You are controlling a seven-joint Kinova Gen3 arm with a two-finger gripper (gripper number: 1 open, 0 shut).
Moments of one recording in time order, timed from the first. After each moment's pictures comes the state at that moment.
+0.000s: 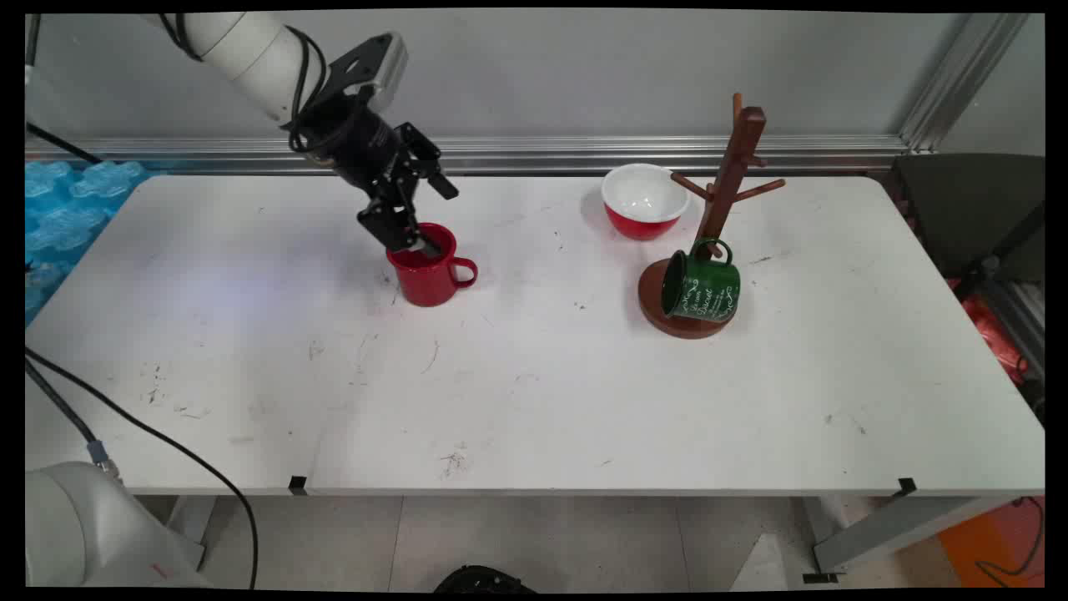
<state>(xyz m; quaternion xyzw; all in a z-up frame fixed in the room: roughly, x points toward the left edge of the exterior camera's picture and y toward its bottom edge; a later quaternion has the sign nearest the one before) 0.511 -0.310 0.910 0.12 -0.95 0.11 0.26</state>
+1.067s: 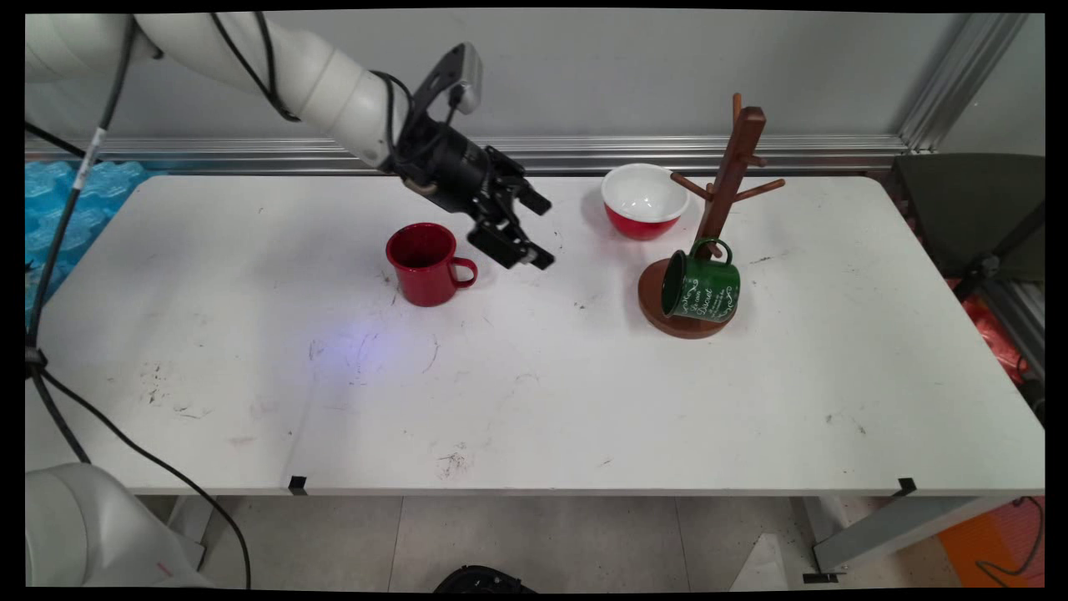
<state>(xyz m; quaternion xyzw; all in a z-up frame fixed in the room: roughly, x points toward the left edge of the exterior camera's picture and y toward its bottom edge) 0.437 -0.322 0.870 0.20 -0.89 0.09 0.40</state>
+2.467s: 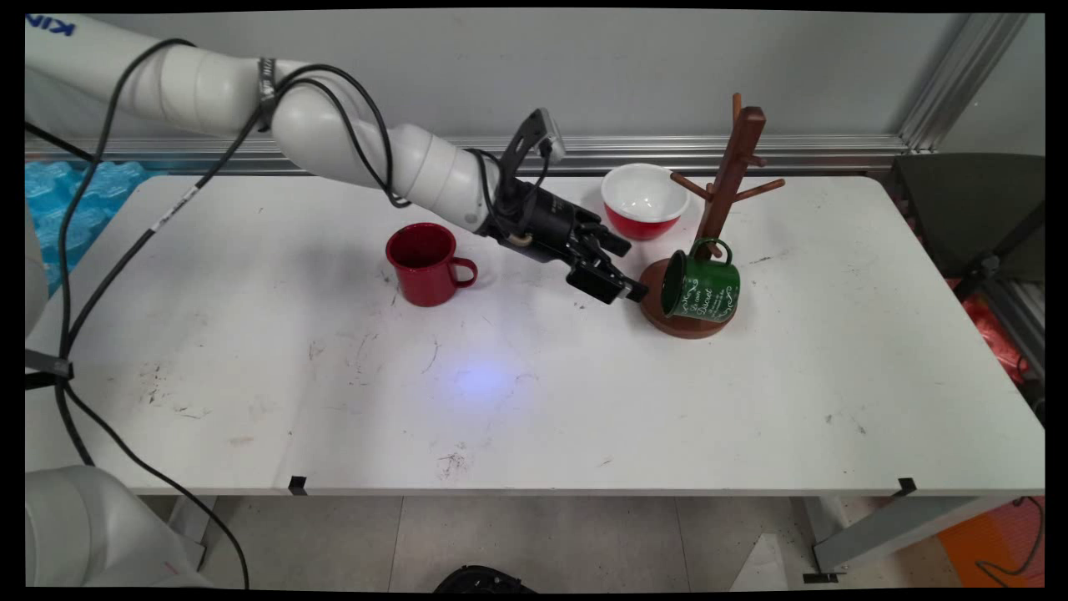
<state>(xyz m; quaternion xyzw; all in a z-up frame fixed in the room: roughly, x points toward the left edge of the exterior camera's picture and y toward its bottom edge) 0.364 -0.346 0.790 0.26 -0.83 0.05 0.49</state>
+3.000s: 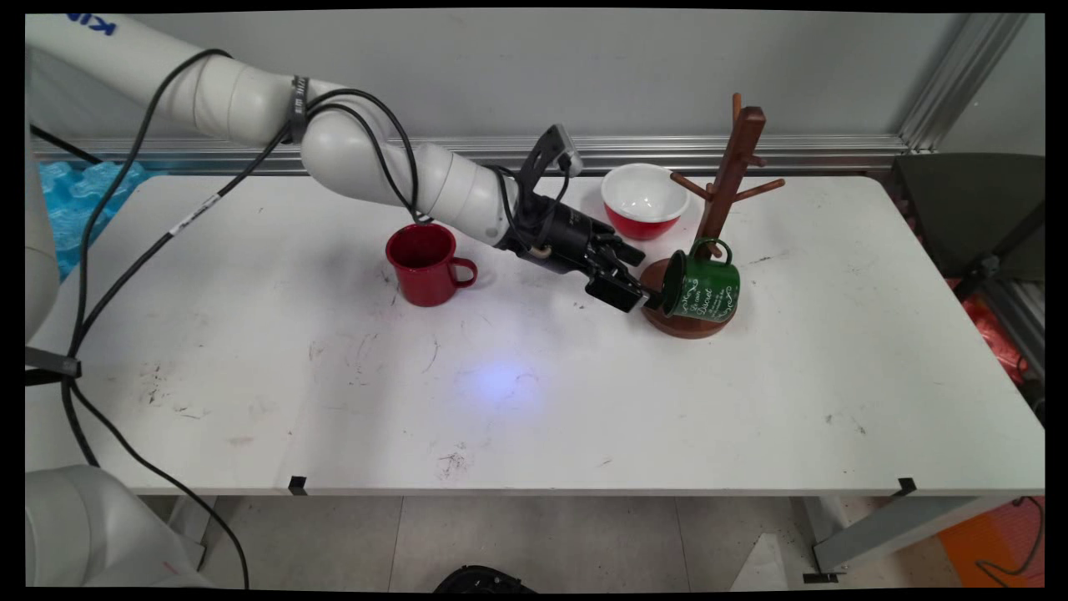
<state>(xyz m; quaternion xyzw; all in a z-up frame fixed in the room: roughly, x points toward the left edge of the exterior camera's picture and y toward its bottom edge) 0.346 -0.353 0.769 0.27 -0.82 0.04 0.50</state>
